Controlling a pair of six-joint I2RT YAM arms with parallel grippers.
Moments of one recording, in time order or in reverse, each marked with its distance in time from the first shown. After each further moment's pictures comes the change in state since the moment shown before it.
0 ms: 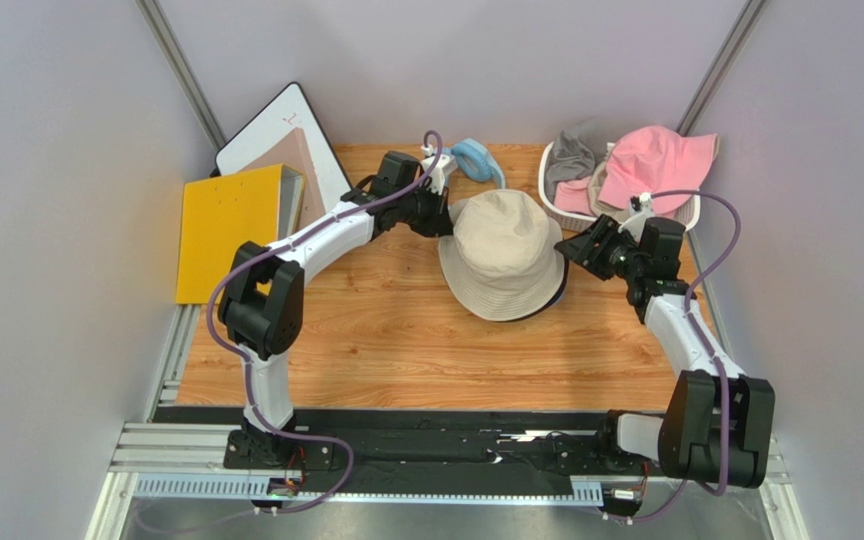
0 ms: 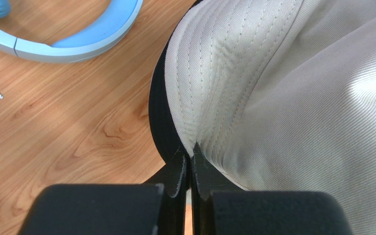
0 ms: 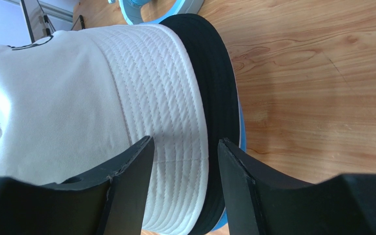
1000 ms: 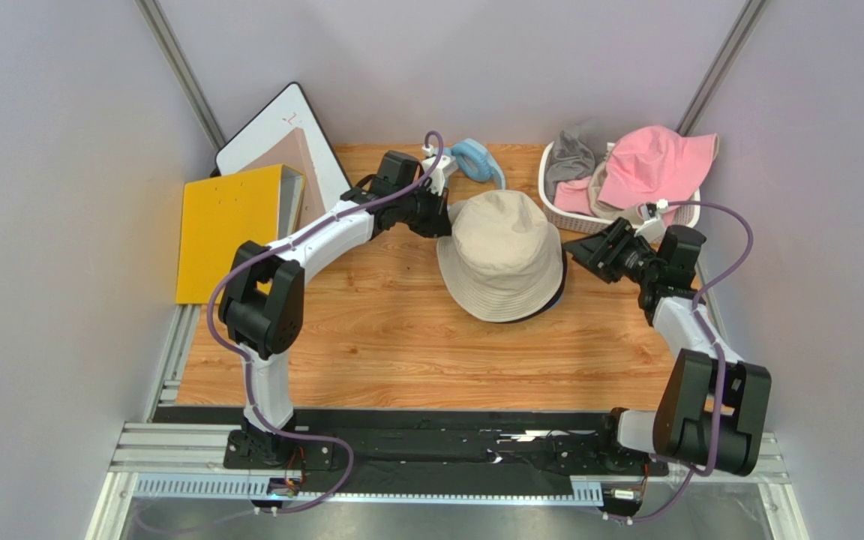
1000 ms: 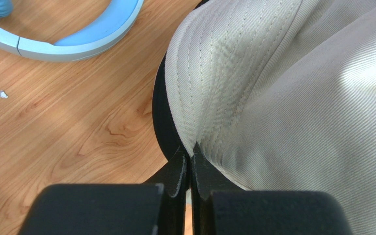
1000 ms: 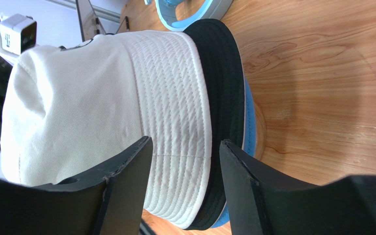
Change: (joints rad) left arm 0.003 0.007 0.012 -0.023 0.000 0.033; right arm -0.127 0.040 -0.065 0.174 -0.256 0.110
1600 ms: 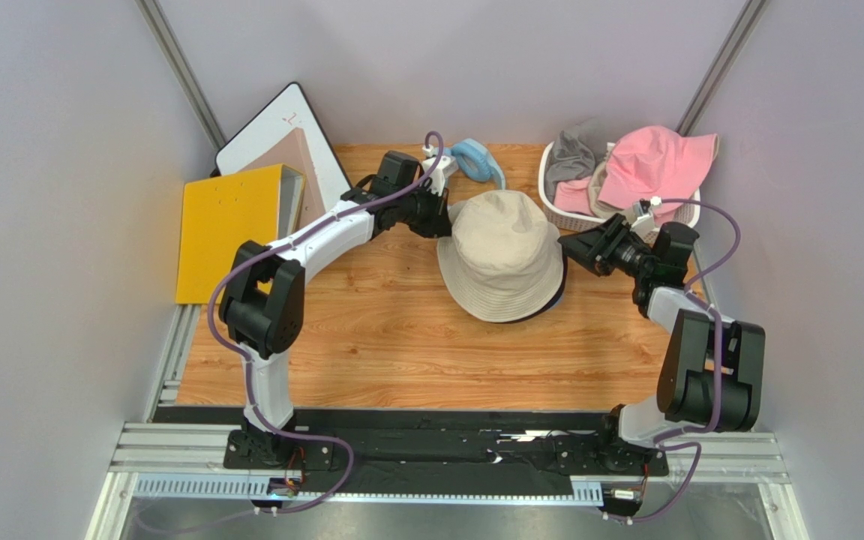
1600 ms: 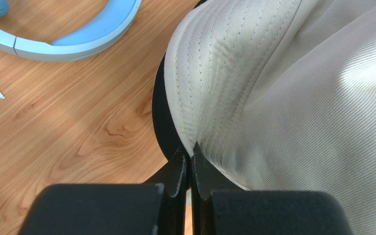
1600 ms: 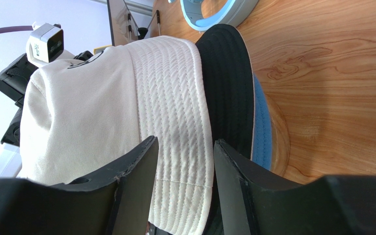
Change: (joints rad) left arm 0.001 0.004 0.000 0.001 0.013 0.001; right arm -0.008 0.206 0.006 0.295 -0.136 0.189
